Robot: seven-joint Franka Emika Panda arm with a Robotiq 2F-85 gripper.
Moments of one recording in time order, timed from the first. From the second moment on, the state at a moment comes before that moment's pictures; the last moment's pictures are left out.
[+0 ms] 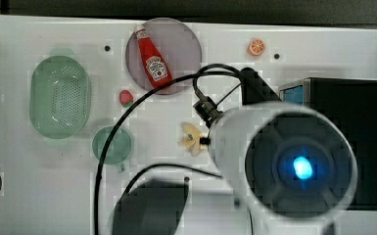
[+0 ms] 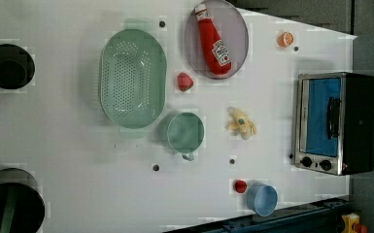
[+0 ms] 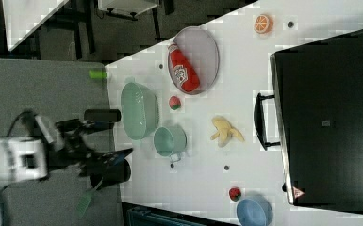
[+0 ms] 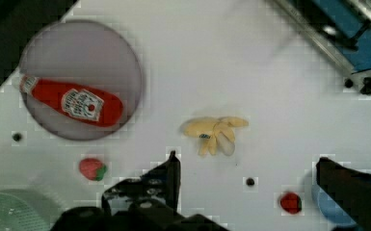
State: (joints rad) arm -0.04 -0.24 -0.06 -1.97 -0.01 0.21 -0.07
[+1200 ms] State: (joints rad) arm -0.03 0.17 -0.02 -2.39 -0.01 0.91 -0.95
